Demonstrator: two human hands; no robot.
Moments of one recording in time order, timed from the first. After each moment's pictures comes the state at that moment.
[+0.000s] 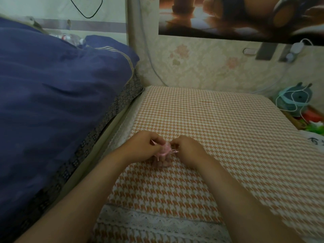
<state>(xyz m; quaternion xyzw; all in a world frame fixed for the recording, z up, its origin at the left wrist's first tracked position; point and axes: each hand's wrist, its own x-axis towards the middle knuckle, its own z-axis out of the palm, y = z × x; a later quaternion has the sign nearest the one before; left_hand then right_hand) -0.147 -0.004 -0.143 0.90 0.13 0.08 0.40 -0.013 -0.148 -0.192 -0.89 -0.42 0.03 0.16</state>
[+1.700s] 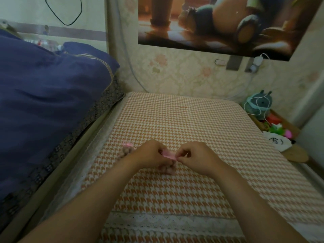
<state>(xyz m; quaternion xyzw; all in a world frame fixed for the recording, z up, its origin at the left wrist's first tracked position) -0.101 -0.076 -0.155 0.94 0.05 0.03 0.34 -0.024 -0.265 -0.137 -0.88 -0.40 0.05 0.25</state>
